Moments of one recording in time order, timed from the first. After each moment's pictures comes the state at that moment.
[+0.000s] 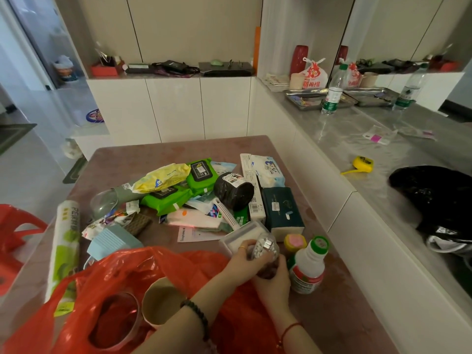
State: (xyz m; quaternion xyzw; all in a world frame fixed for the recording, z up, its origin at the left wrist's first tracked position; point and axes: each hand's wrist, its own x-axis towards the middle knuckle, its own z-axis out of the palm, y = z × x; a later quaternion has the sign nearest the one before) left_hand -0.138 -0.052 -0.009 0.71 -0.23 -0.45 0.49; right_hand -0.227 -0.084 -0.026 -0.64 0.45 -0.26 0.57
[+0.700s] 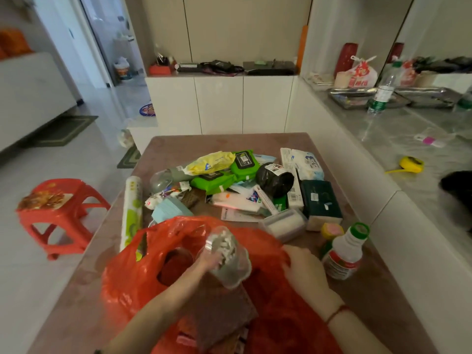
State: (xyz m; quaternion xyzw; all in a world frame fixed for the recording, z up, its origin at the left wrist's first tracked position) left_hand -0.121 0.136 0.016 0.63 -0.18 -0.44 0.61; right_hand -0.238 -0.052 0.015 -0.94 0.29 -0.02 0.18
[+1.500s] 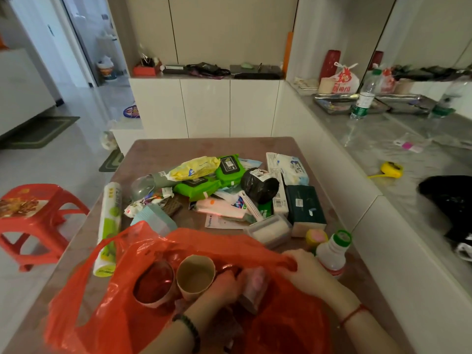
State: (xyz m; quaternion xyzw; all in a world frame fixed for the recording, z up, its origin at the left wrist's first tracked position) left_hand -0.135 0.041 -0.032 0.87 -0.27 -0.36 0.22; right_hand -0.251 -0.103 0.030 -0.91 0.24 0.07 0.33
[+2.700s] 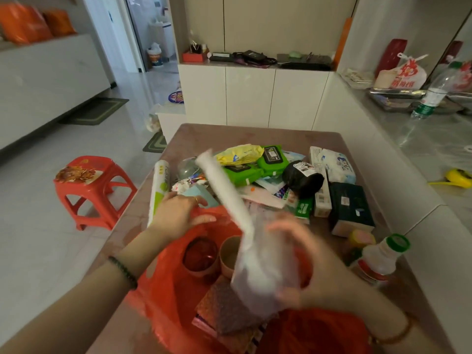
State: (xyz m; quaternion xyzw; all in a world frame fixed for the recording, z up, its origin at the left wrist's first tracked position) left_hand -0.015 0.171 0.059 0.92 -0.38 -0.01 0.09; right_hand -0.238 -0.021 0.100 -0.86 -0.06 -0.04 0.51
